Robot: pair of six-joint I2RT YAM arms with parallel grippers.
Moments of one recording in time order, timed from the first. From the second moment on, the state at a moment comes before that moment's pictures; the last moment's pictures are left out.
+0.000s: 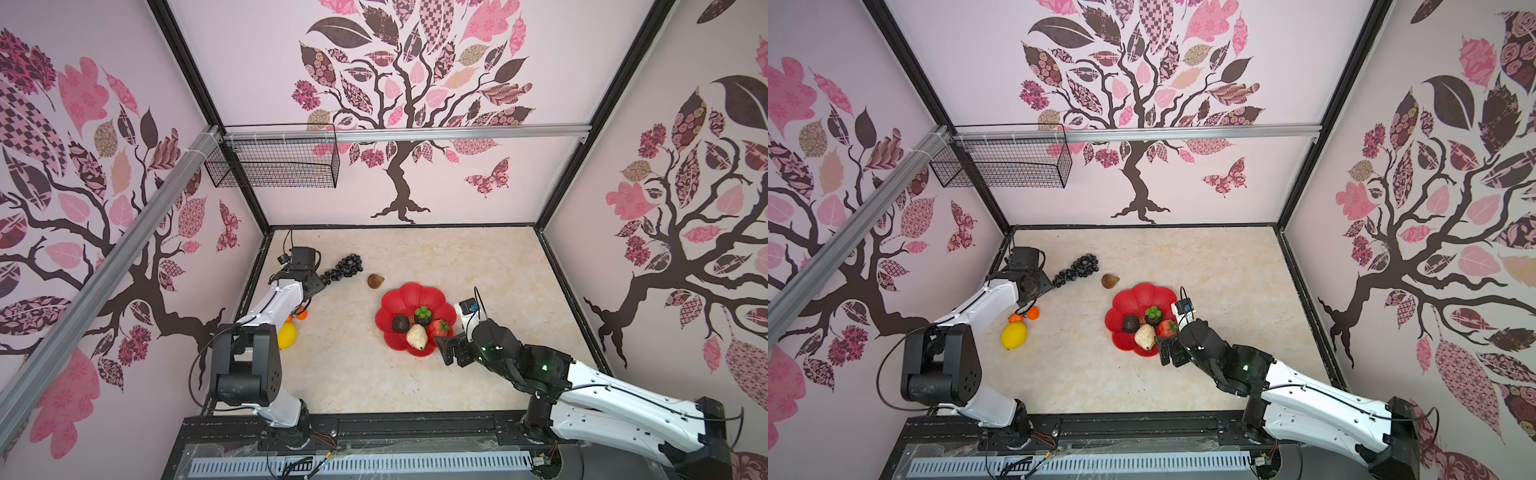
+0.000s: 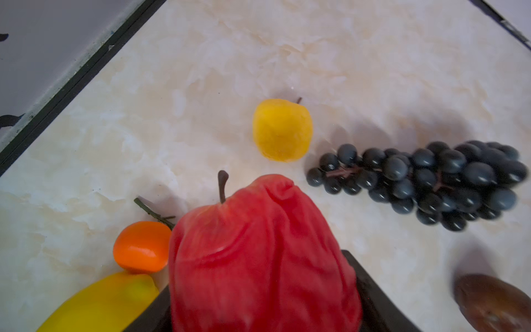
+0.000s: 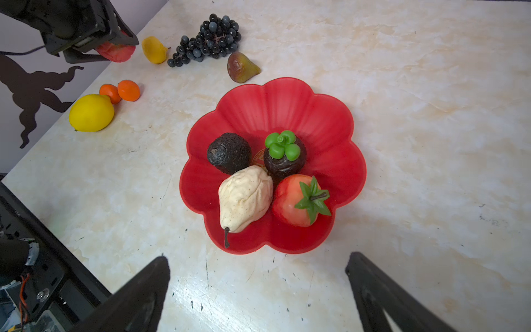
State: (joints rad) left arm -0.08 1.53 1.06 -0.53 -0.28 -0.63; right arm 1.03 0.83 0.66 -0.46 0.34 0.51
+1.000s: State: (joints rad) left arm -0.83 1.14 0.63 0.07 0.06 -0.07; right arm 1.03 0.85 0.81 -0.48 0.36 0.54
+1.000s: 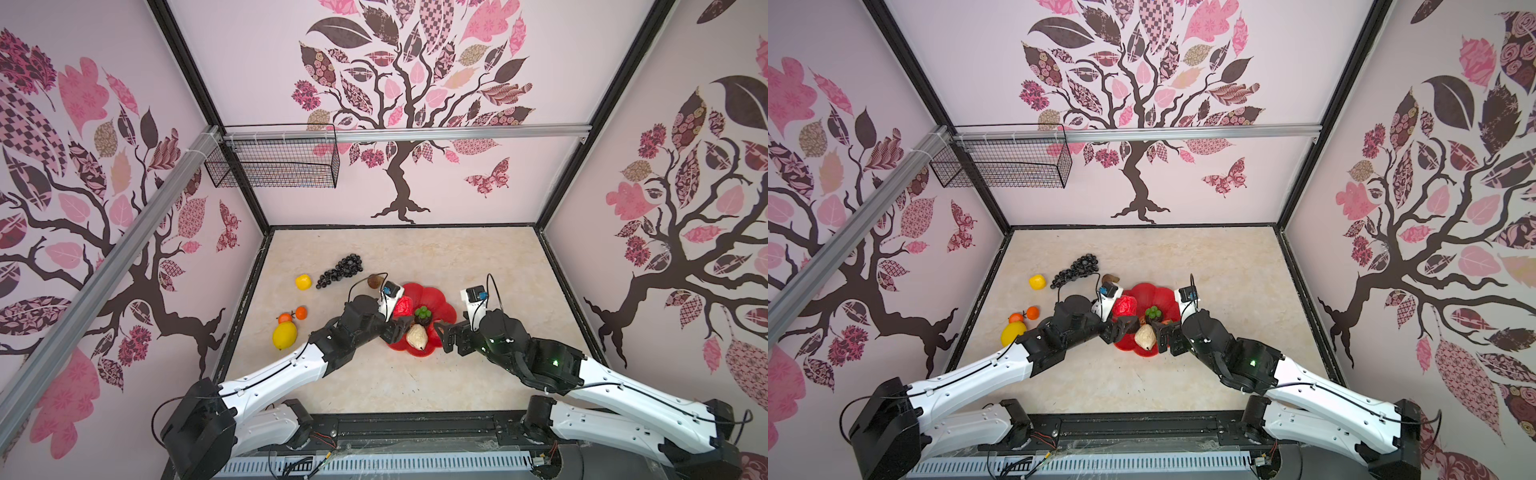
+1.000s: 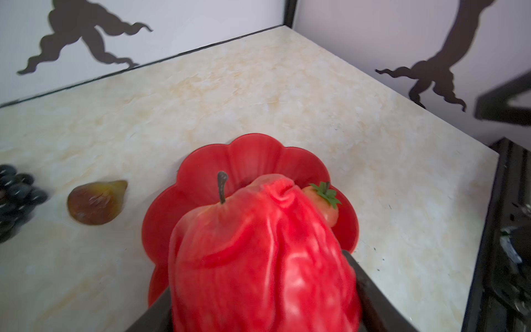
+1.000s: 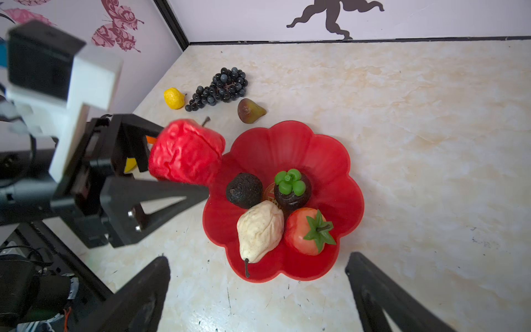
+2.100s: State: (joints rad) left arm -0.95 1.08 0.42 0.41 0.20 0.20; right arm 0.89 0.99 0.90 -0.47 0.03 0.61
